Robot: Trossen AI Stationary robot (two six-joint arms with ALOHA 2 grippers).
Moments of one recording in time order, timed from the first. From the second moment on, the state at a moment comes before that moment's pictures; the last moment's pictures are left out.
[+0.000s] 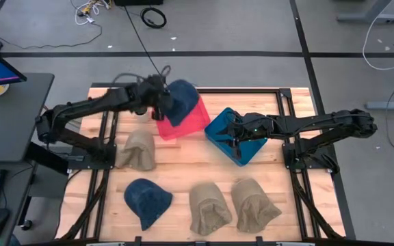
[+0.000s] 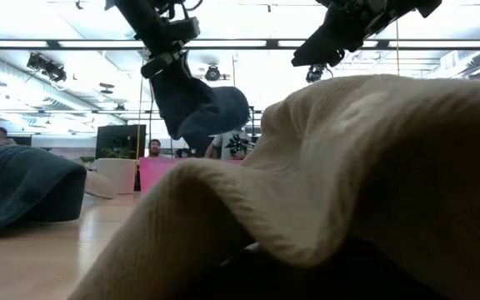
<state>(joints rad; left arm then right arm) 0.42 1.34 1.16 -0.53 -0.30 0.87 -0.02 1.21 0.85 -0.16 0.04 -0.07</state>
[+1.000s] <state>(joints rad) 0.57 1.52 0.87 -0.31 0.05 0.86 -0.02 1.21 0.85 -0.17 0.04 -0.04</state>
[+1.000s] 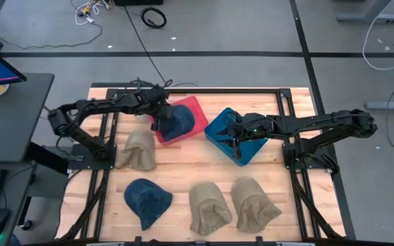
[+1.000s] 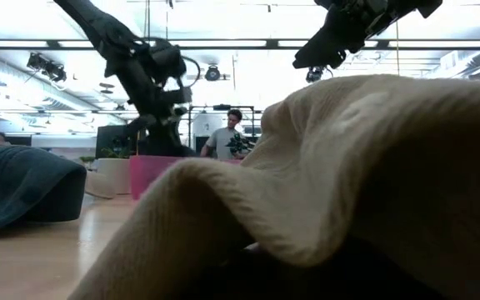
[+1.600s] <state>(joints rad) 0.57 1.64 0.93 -0.29 -0.13 0.66 -0.02 1.21 0.85 -0.21 0.04 -0.03</state>
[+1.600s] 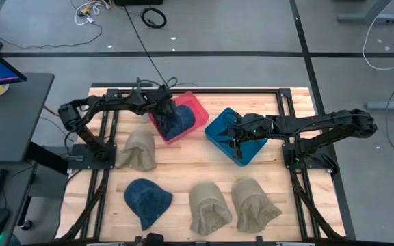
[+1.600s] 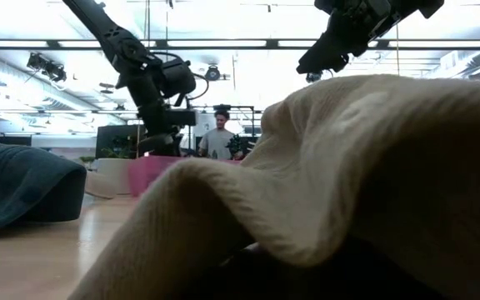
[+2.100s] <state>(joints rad) 0.40 1.58 1.24 -0.73 -0.09 0.62 -0.02 1.21 0.85 -0.23 0.04 -0.01</state>
